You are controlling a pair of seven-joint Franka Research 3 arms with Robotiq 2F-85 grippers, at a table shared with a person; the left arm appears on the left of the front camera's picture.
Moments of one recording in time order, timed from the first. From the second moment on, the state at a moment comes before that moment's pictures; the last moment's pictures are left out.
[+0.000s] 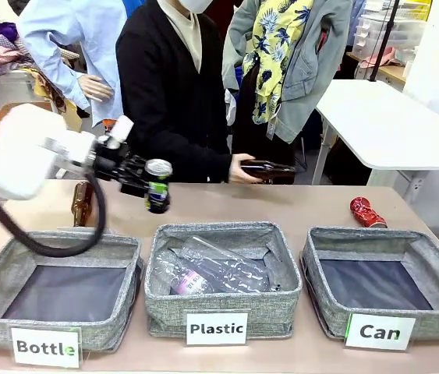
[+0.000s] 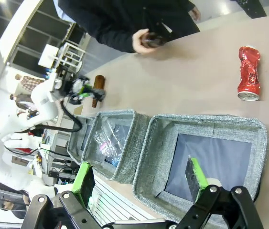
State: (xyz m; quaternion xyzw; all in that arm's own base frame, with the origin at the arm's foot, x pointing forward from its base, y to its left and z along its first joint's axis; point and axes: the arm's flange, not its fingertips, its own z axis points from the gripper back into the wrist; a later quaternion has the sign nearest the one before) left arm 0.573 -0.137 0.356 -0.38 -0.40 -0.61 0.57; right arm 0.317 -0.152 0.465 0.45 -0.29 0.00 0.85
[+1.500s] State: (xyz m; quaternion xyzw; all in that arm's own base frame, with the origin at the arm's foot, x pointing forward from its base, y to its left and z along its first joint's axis) left arm 0.175 0.293 0.558 -0.30 -0.59 -0.46 0.59; right arm 0.317 -0.152 0.465 0.45 -0.29 0.00 0.85
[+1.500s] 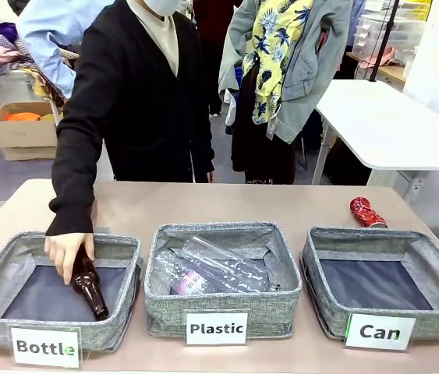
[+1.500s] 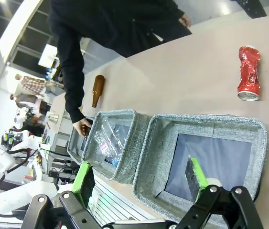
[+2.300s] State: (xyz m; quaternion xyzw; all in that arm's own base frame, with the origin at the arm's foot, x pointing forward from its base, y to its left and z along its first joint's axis) left arm 0.297 0.218 0.552 -0.33 -0.54 -0.49 0.60; right arm 0.317 -0.152 0.465 0.45 -0.29 0.00 0.85
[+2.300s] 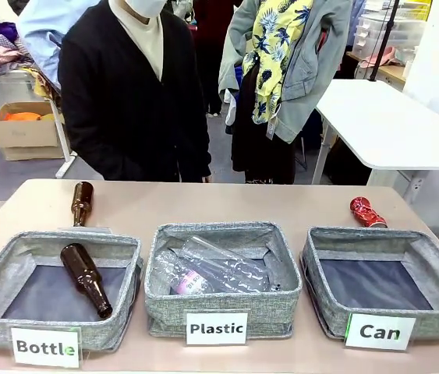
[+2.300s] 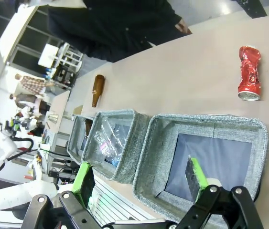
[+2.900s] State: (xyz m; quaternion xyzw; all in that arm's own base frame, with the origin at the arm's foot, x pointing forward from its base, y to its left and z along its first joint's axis) left arm 0.400 -0.158 0.431 -0.44 -0.38 -0.60 0.55; right arm 0.317 -0.151 0.465 0.45 -0.29 0.00 0.85
